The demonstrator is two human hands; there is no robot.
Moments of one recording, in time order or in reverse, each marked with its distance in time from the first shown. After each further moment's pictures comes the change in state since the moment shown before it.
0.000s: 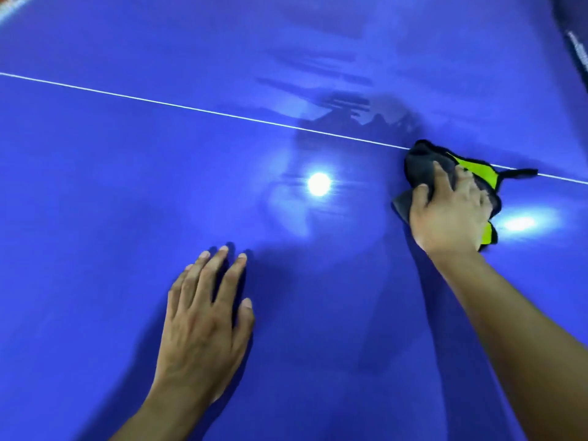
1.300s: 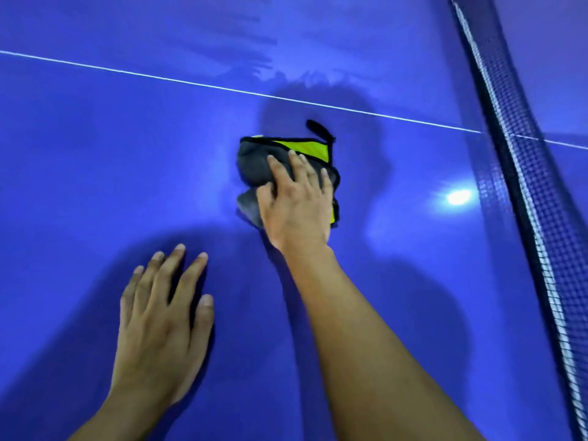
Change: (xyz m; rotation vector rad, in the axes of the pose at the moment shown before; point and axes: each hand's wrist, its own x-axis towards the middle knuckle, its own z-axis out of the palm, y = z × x) left_hand -0.068 0.080 0.035 -0.053 -0.028 0.008; right_hand -0.100 -0.022 -0.007 0.137 -0.104 -0.227
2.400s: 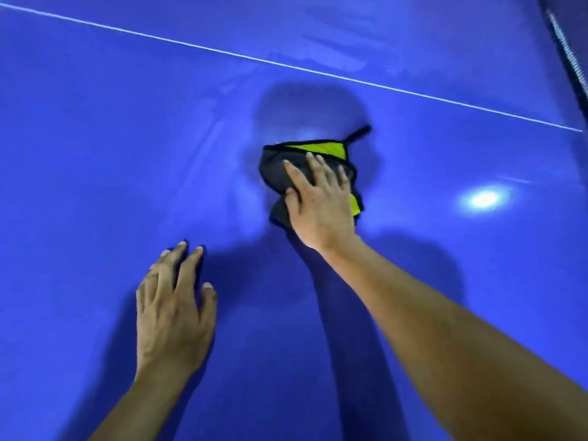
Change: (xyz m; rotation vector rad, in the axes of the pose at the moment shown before) left_hand -0.074 -0.232 -0.081 -0.087 0.106 -0.208; right_hand -0.074 -0.199 0.064 -0.180 -0.064 -0.254
